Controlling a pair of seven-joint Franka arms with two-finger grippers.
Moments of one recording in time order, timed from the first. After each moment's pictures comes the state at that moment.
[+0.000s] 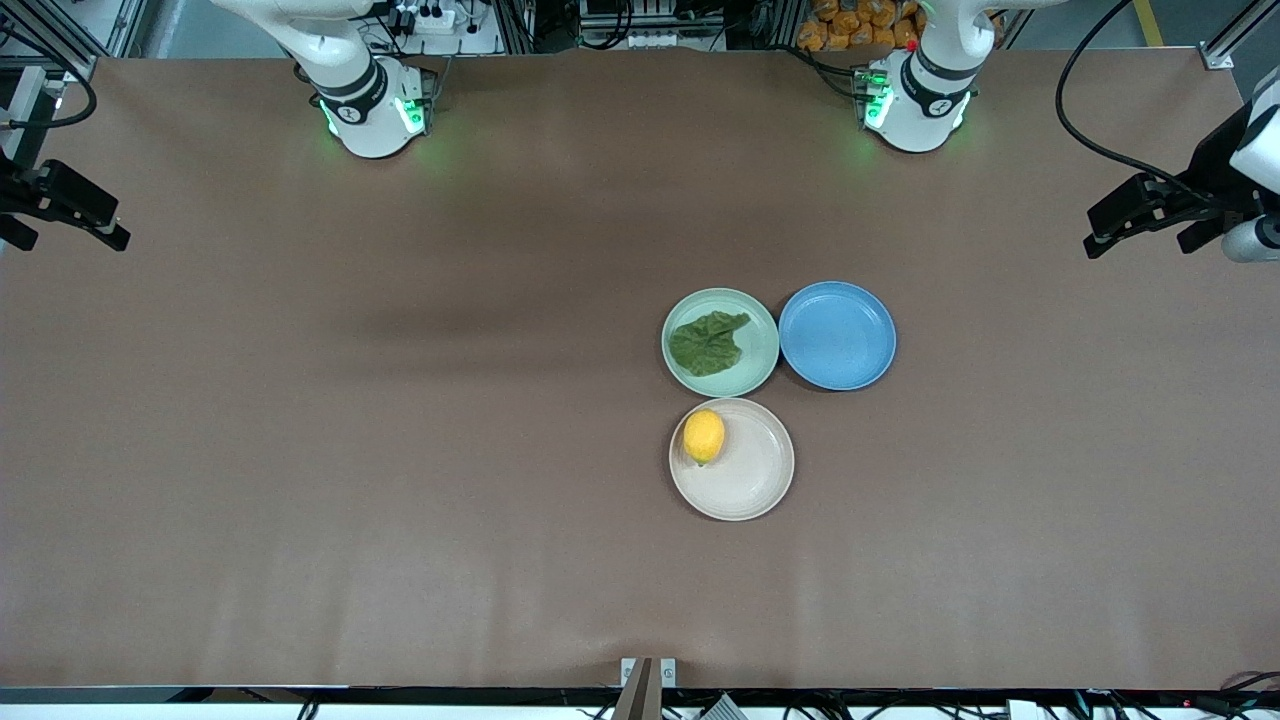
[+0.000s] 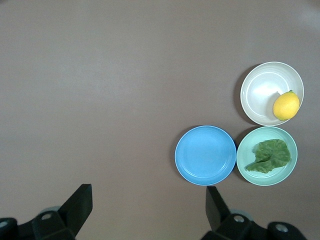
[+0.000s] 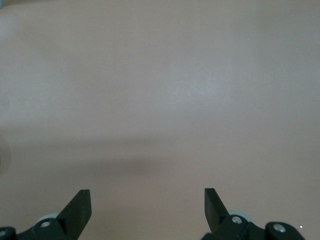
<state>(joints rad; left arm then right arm) -0.03 -0.02 -0.07 -1.52 -0.01 1.54 -0.15 -0.07 -0.07 0.03 -1.57 0.03 1.56 -0.01</state>
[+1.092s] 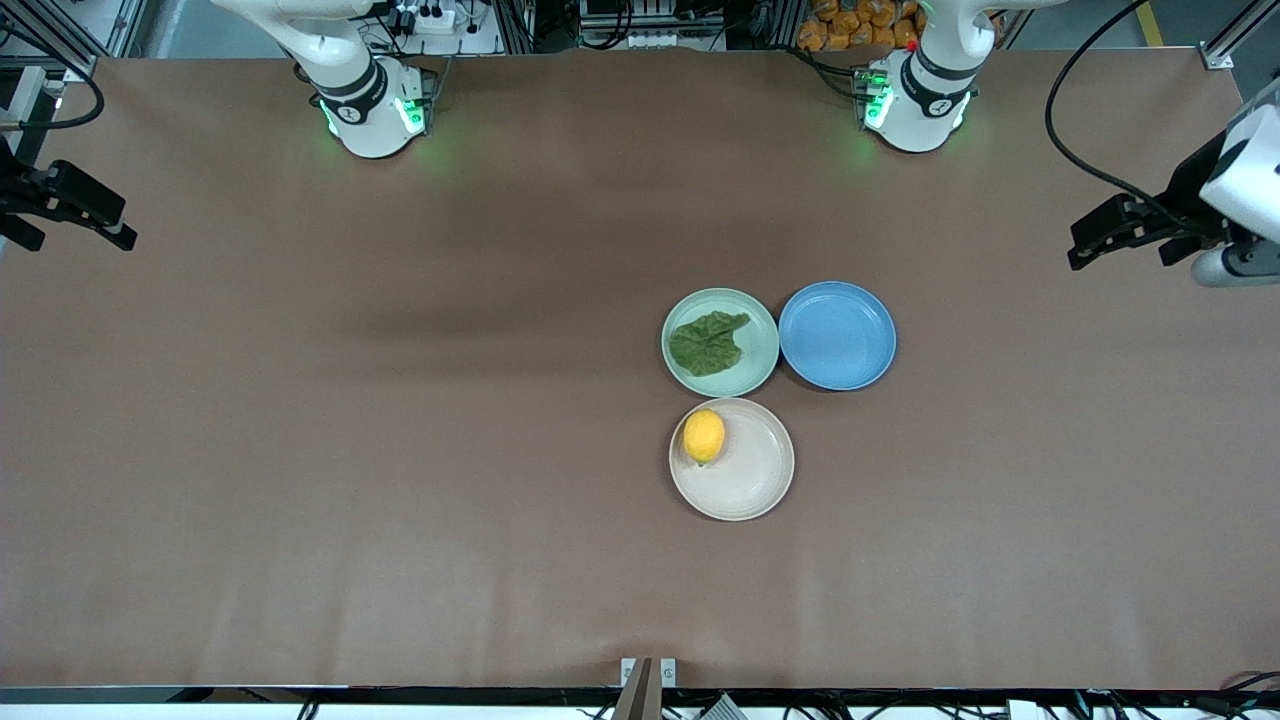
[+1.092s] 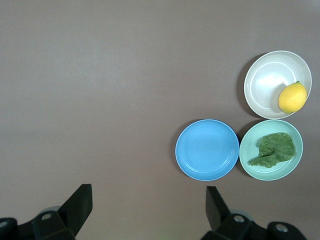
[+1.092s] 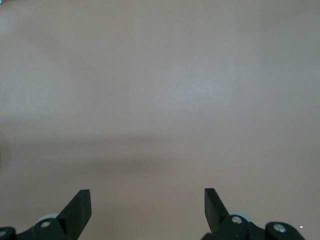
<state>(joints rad) -0.03 0.03 -0.07 -1.52 -0.01 1.53 -0.15 -0.07 -0.07 0.03 -1.57 0.03 1.55 -0.02</state>
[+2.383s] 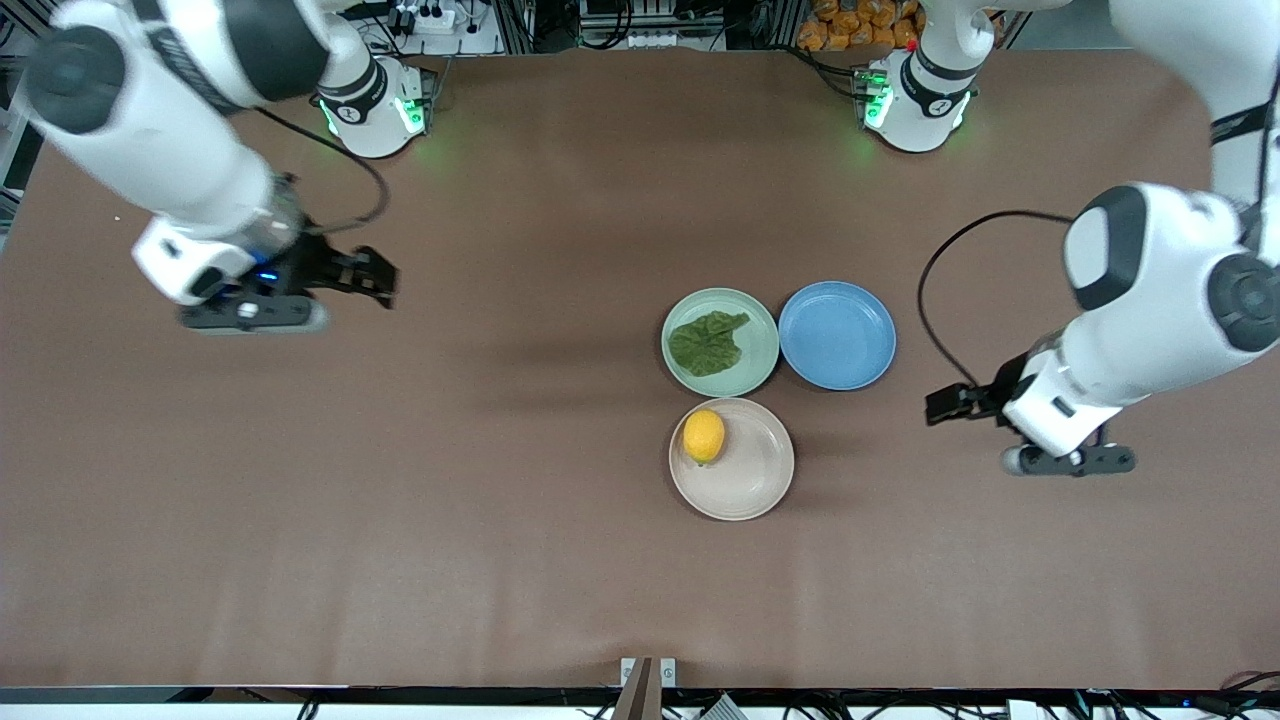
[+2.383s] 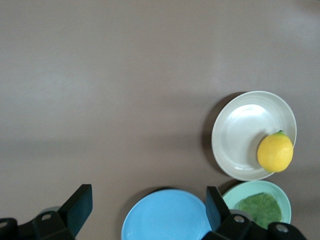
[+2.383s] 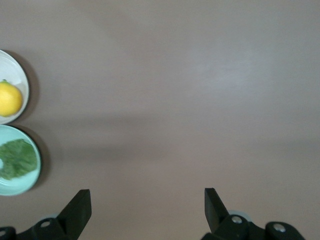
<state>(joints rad) -0.12 0.42 -0.09 -1.52 -0.12 2.00 -0.15 0.34 0.13 0.06 -1.65 0.03 1.79 0.44</state>
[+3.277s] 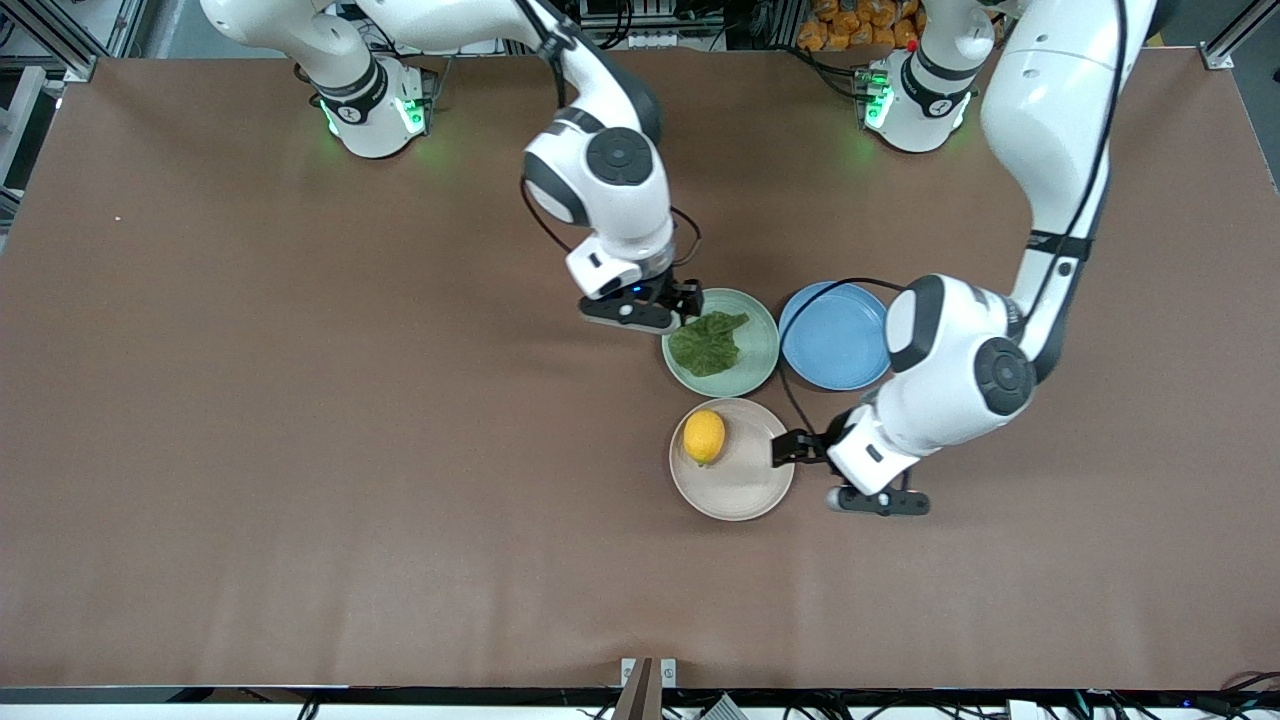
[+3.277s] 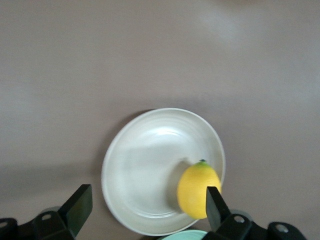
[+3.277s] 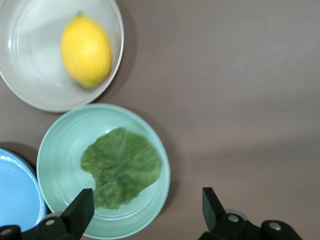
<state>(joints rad) -0.23 0.68 -0.21 -1.45 -0.26 2.30 -0.16 0.83 0.61 0.06 -1.56 -0.04 2.31 1.19</state>
